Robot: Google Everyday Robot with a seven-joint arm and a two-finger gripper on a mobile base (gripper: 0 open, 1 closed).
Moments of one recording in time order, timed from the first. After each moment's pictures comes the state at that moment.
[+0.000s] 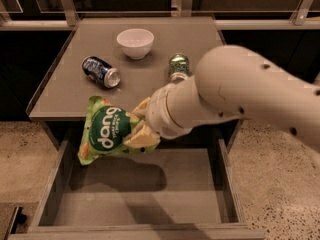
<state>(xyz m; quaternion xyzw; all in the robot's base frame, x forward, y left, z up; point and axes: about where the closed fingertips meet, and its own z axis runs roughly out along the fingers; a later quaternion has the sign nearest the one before) 0.456 0.043 0.855 -0.61 0.69 0.14 0.37</state>
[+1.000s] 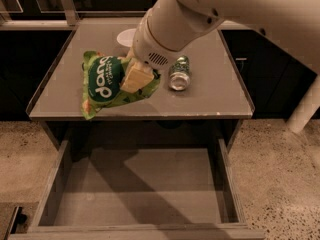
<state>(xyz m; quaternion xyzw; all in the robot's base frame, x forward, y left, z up) 0.527 0.053 0.951 -0.66 0.67 0.06 0.33</state>
